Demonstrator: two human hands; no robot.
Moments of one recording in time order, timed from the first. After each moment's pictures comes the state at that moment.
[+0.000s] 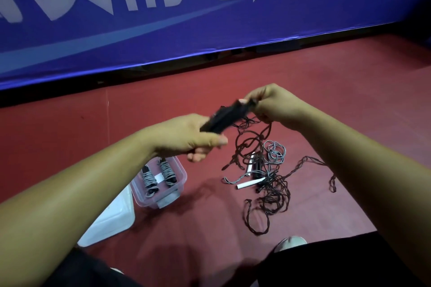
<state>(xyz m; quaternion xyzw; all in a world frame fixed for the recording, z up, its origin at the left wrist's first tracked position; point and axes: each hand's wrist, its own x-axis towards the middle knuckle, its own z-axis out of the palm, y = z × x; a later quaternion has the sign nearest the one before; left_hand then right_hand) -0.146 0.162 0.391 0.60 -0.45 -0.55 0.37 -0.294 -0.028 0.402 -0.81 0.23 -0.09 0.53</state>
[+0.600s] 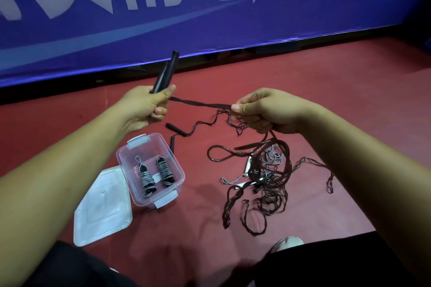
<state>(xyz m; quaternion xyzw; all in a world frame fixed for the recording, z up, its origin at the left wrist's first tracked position) -0.062 0.157 0.377 0.62 -0.20 -0.43 0.62 -0.297 -0.010 0.423 -0.74 0.21 0.06 0.64</state>
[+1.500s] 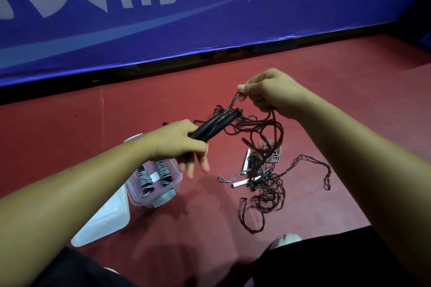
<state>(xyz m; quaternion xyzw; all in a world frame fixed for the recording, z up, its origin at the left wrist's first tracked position) -0.149 0.170 0.384 0.66 -0.46 -0.51 0.30 -0.295 -0.031 0.431 -0.79 0.27 -0.09 0.55</state>
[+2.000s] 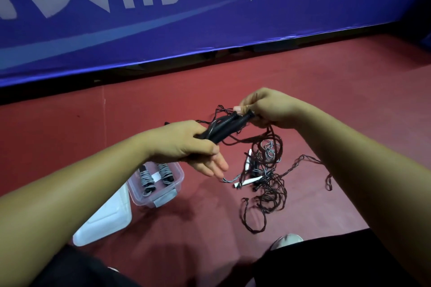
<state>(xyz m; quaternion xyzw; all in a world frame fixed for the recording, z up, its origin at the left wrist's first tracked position) -0.160 0.174 0.405 0.58 -0.44 -0.60 0.32 -0.291 -0.036 0.398 -0.78 0.26 0.02 0.56</state>
